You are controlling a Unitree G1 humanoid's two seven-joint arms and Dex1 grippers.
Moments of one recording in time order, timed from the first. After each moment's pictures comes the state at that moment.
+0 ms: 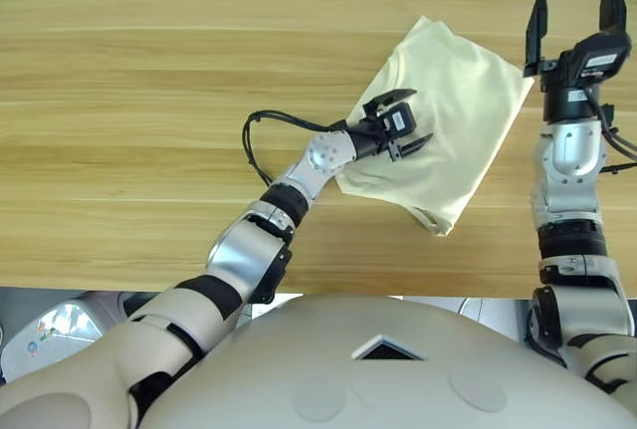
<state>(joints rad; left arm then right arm) -0.55 -0.16 -0.42 1.09 0.39 -0.55 -0.28 -0.18 -0.48 0.01 0.43 0.11 -0.64 0.00</state>
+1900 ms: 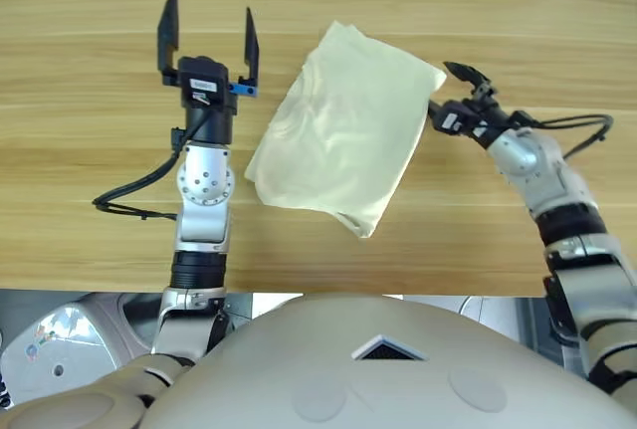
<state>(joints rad) -0.01 0.17 0.02 0.01 0.20 -0.41 0.06 -0.41 -0.51 0.29 0.78 -0.59 -0.56 0.12</state>
